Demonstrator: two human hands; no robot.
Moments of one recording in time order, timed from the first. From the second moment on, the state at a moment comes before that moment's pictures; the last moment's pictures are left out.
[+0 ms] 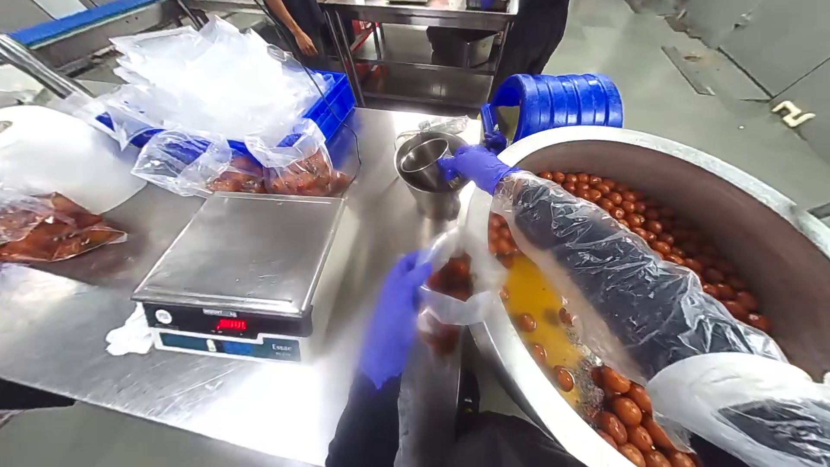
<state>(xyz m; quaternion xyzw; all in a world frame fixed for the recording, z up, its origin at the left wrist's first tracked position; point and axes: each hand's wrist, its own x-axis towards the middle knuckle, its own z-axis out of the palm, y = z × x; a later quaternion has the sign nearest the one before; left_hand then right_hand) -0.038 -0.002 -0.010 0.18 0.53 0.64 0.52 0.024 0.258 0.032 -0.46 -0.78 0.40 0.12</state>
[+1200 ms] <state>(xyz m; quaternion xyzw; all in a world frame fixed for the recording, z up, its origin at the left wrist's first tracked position) -0.114 -0.030 -0.002 0.37 0.49 0.47 0.63 0.075 -0.026 -0.022 -0.32 -0.06 0.75 0.58</state>
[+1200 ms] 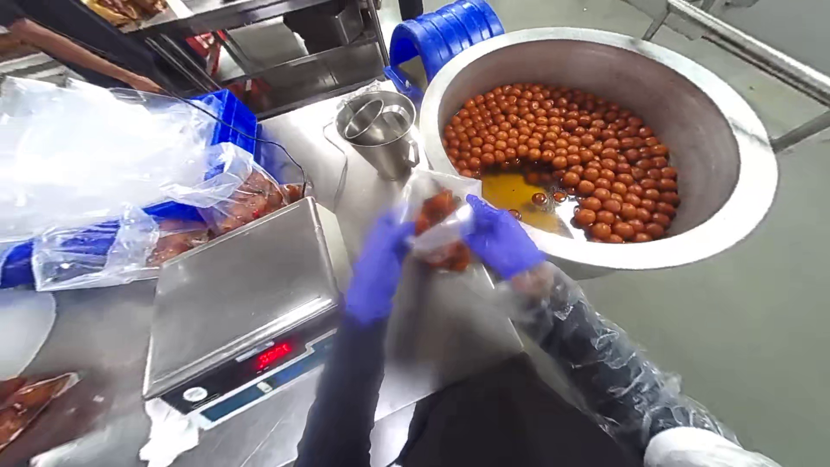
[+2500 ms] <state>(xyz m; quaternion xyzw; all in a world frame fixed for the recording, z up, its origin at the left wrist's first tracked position) -0.189 -0.004 0.003 0.29 0.35 0.38 0.81 0.064 -0.065 0.001 -0.37 -0.13 0.67 0.63</state>
